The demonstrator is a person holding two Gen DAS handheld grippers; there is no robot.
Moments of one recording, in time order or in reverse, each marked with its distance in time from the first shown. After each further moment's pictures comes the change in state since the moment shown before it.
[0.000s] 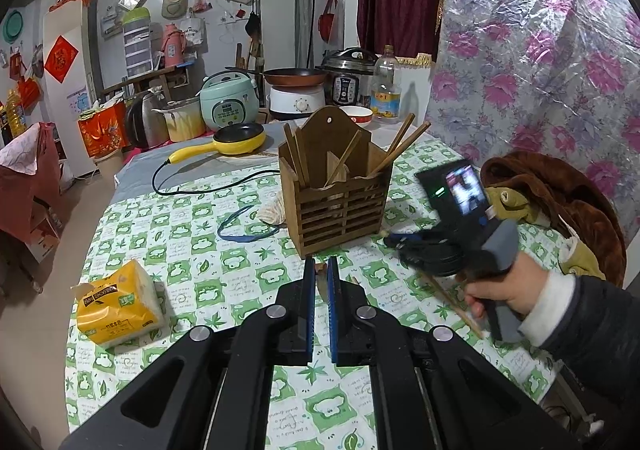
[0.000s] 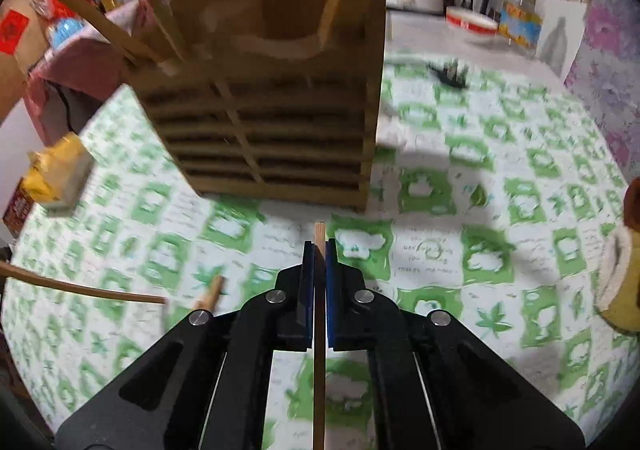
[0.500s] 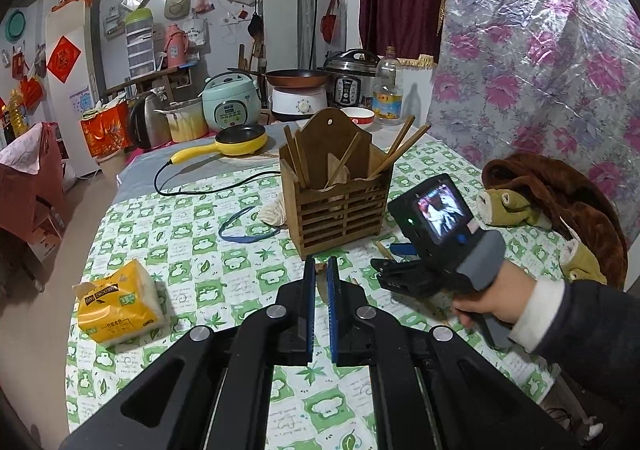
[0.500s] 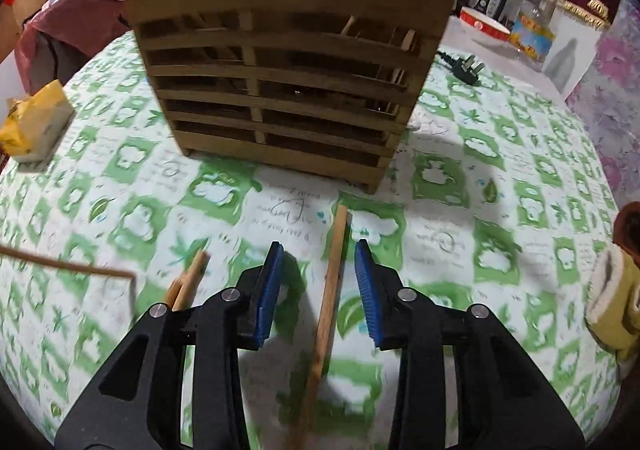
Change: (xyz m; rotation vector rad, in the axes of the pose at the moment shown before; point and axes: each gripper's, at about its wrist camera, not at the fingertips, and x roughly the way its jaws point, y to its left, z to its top) left arm -0.001 0.000 -0.002 -0.005 -0.005 0.004; right arm 0.039 0.016 -0.006 -0.108 0.094 -0.098
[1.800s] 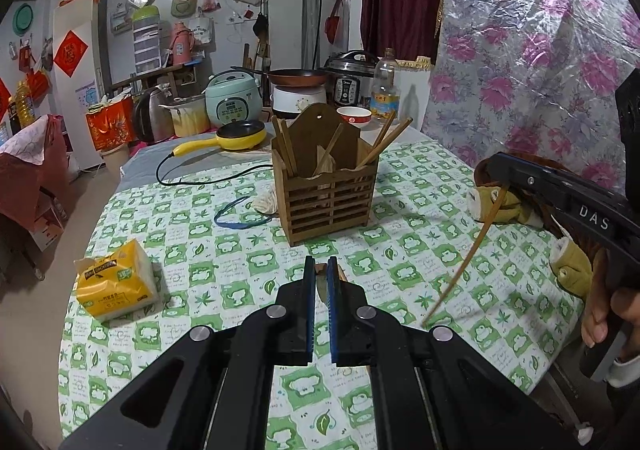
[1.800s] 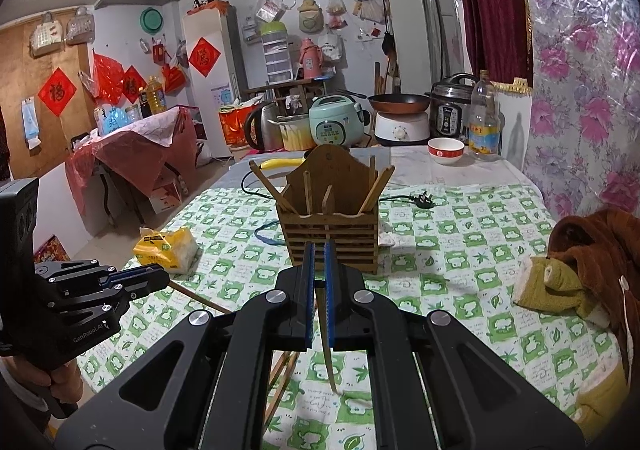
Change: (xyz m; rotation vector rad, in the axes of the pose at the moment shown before) left arm -0.020 -0.024 -0.017 -0.023 -0.007 0.010; right arm -0.249 -0.009 -0.062 0.145 -0.519 0.128
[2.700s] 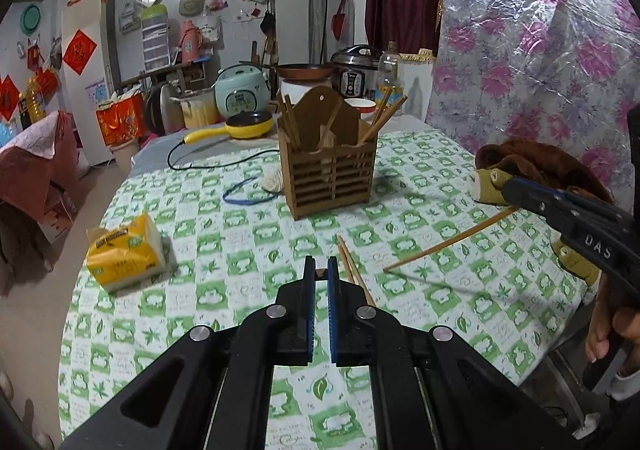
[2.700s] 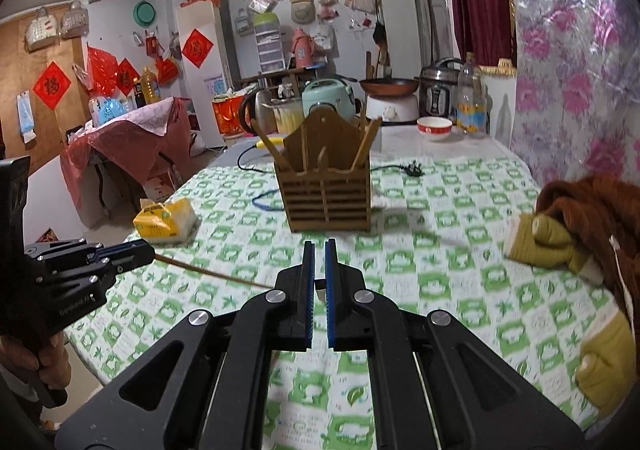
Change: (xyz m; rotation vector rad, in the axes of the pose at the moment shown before) left arm -0.021 -0.012 -0.034 -0.002 0.005 0.040; right arm -0.026 0.003 -0.049 0.014 0.028 -0.031
